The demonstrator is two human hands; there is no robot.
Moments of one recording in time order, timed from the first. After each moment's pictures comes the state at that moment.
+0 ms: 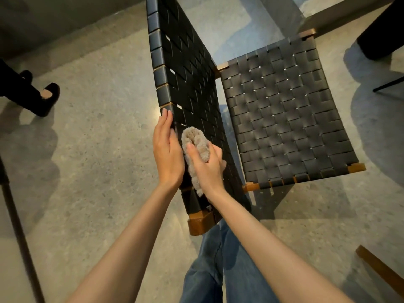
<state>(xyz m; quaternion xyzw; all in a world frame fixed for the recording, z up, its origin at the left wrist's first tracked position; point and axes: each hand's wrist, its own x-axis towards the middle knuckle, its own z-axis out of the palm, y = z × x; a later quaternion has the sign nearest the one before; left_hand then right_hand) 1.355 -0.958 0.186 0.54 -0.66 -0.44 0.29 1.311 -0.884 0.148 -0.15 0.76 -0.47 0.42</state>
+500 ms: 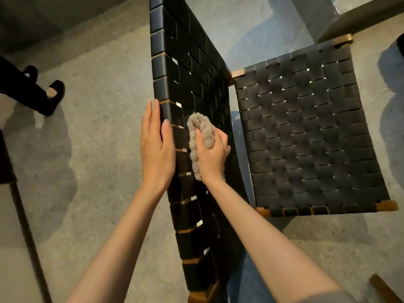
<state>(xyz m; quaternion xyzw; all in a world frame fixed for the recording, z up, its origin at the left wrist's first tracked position) 1.313 -1.062 0.175 0.56 -0.71 -0.37 0.20 1.242 -1.007 0.094 -0.12 0.78 -0.51 0.34</state>
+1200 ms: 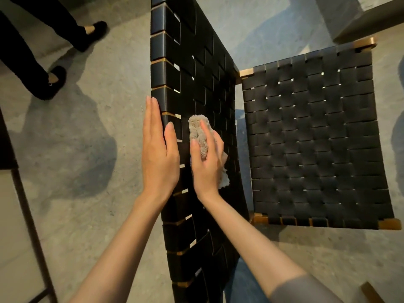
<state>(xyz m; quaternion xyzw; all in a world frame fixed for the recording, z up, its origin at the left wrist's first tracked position) 1.290 -1.073 0.170 0.56 -0.73 -0.33 0.21 1.241 -1.015 0.095 -0.21 0.78 -0.49 0.33</state>
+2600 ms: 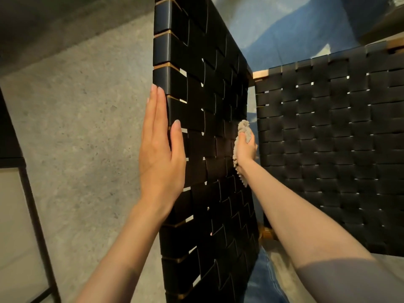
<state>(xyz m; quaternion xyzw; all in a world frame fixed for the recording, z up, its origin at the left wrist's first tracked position) 1.276 -1.100 0.165 0.54 -0.76 -0.29 0.21 1.139 -1.061 -0.044 0.03 0.83 -0.33 0.45</state>
